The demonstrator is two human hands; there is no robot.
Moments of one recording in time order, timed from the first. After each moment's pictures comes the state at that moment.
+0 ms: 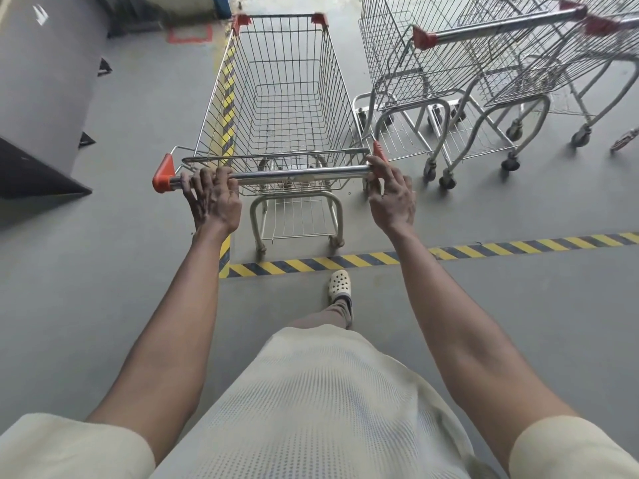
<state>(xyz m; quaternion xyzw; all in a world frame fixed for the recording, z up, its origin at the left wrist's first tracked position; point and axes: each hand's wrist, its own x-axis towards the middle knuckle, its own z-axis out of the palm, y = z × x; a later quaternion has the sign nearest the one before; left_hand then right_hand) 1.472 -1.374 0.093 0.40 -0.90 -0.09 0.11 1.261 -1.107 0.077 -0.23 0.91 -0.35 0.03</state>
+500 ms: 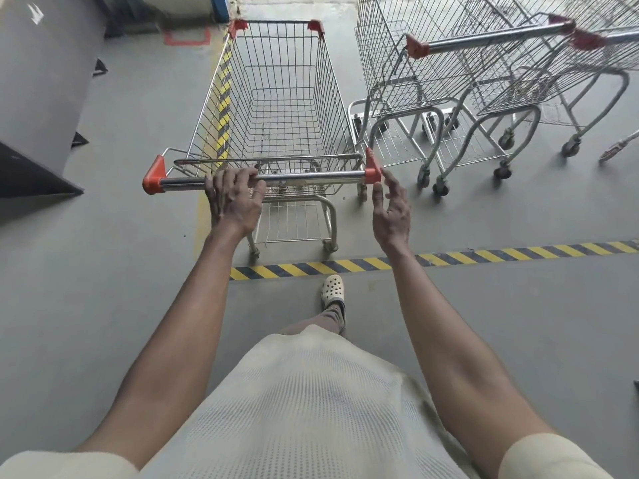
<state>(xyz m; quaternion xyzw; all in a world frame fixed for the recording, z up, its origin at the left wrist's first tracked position) 1.440 -1.338 0.100 0.36 -0.91 -0.15 0.13 1.263 -1.088 0.056 -0.16 0.87 -0.47 0.05</state>
